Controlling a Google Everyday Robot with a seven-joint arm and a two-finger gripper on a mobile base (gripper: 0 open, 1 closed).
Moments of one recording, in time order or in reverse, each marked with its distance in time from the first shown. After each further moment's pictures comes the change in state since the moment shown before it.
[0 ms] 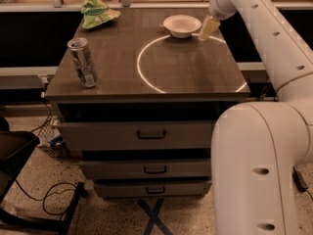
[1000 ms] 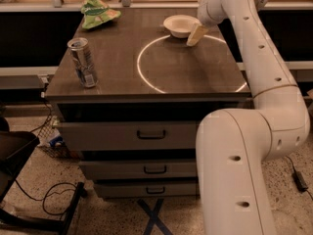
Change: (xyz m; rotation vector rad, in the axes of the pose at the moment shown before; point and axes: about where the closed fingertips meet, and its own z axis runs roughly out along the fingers) arm -0.038 0.024 0.042 -0.050 -0.193 -0.101
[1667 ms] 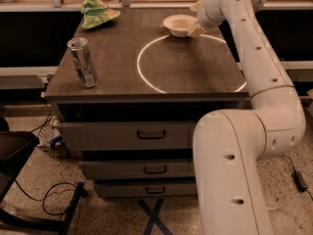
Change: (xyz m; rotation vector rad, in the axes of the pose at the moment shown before) arm 0.005 0.007 0.008 -0.021 0.021 -0.023
